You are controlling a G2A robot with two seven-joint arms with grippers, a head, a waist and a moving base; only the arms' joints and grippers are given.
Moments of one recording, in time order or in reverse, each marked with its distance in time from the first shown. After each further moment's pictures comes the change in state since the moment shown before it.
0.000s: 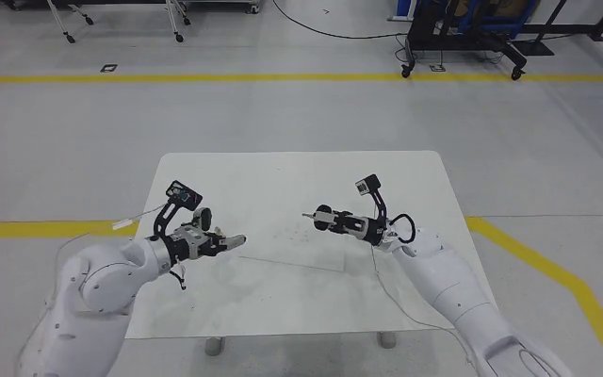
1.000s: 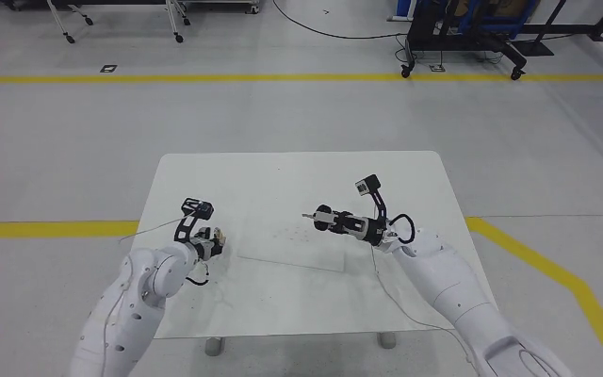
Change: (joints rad) left arm -0.163 -0.042 0.280 0.297 0.359 0.351 0.068; right arm 0.000 0.000 0.000 0.000 0.000 0.000 0.000
